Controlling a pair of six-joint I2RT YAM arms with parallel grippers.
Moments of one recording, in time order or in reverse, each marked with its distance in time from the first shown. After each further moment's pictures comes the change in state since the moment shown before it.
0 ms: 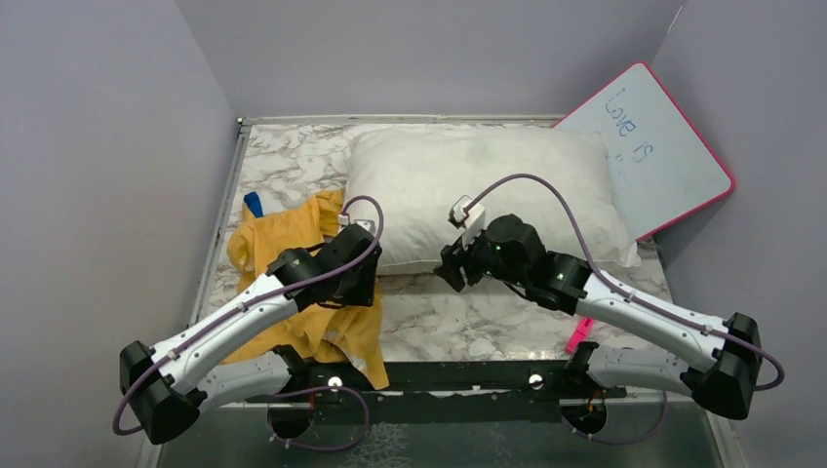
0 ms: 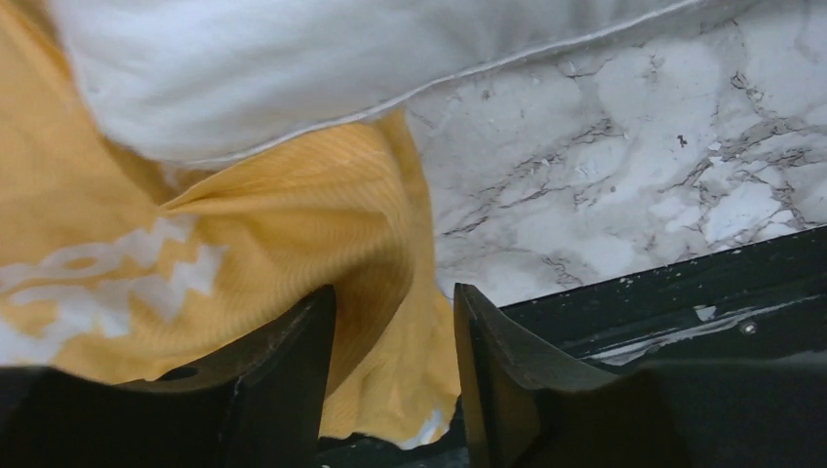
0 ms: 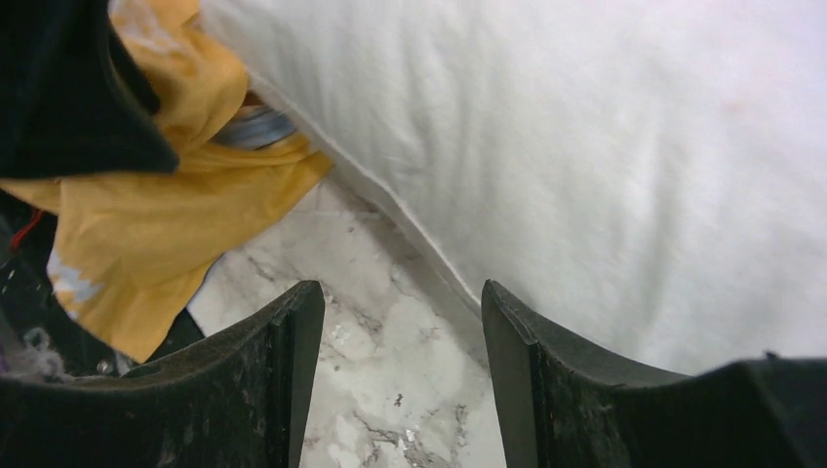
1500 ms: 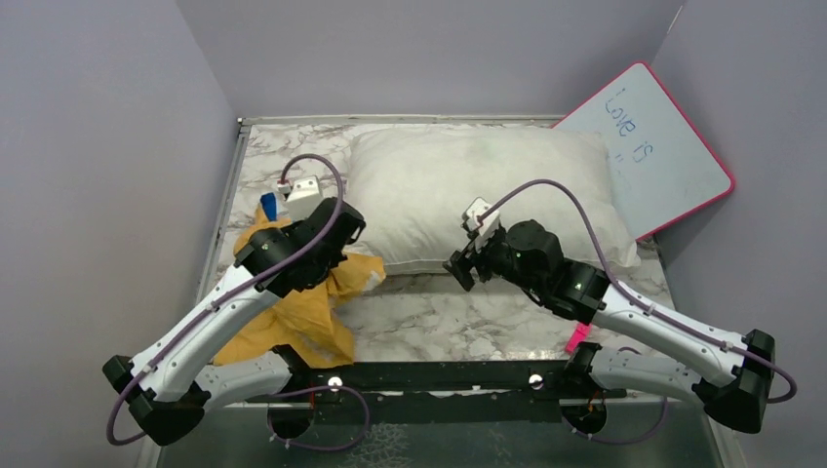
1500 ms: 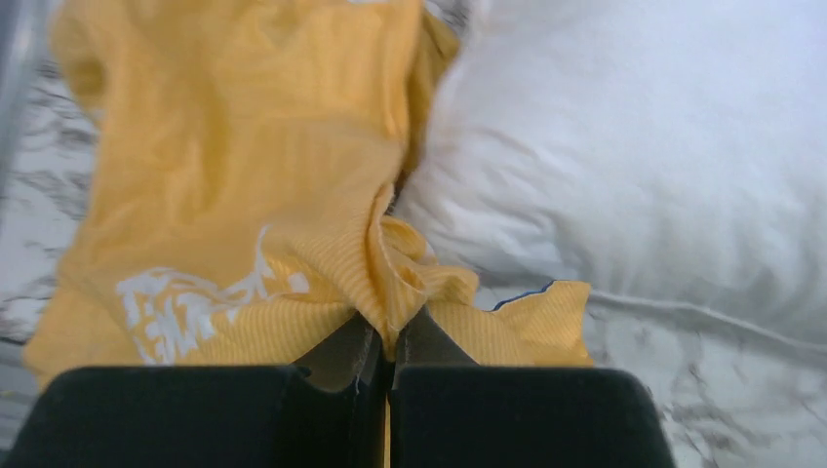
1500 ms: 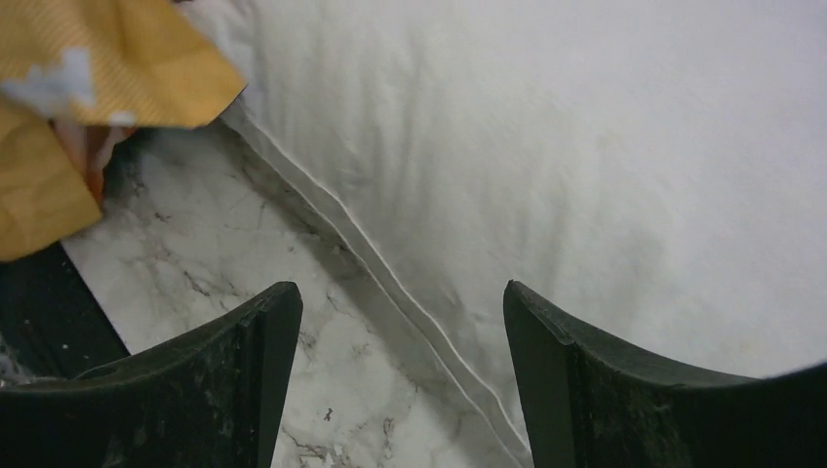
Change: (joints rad) left arm 0.002 0.034 0.235 -0.163 -0.409 -0.291; right arm 0.000 -0.137 -0.049 0.015 0.191 -0.097
